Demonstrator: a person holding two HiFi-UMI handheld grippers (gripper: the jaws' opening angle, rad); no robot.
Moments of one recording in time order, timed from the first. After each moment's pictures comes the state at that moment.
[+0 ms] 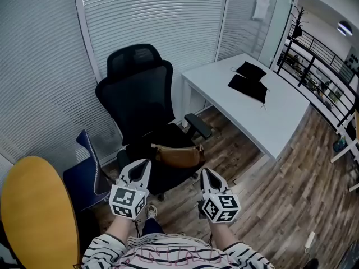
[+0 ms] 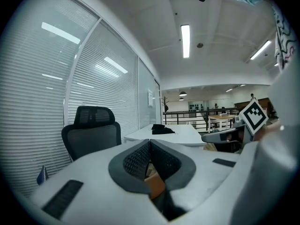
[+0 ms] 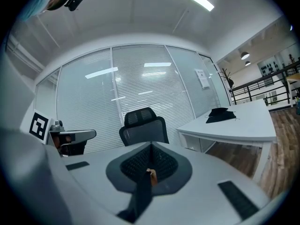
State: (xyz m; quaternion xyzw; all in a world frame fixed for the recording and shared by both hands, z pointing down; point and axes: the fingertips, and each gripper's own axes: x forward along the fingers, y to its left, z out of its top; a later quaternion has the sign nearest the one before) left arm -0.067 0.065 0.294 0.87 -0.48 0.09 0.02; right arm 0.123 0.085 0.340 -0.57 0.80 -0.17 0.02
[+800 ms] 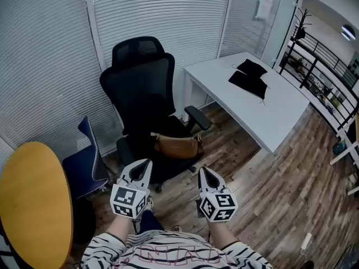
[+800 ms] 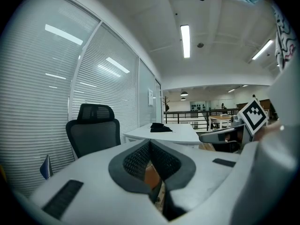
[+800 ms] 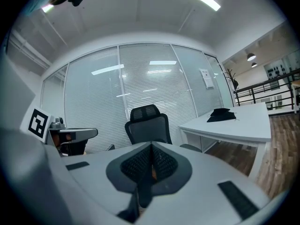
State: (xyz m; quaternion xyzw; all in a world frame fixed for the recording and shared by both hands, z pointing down) left arm -0.050 0.134 0.309 0.86 -0.49 0.09 0.03; right arm 0.129 0.144 0.349 -0.55 0.82 -0.16 -0.01
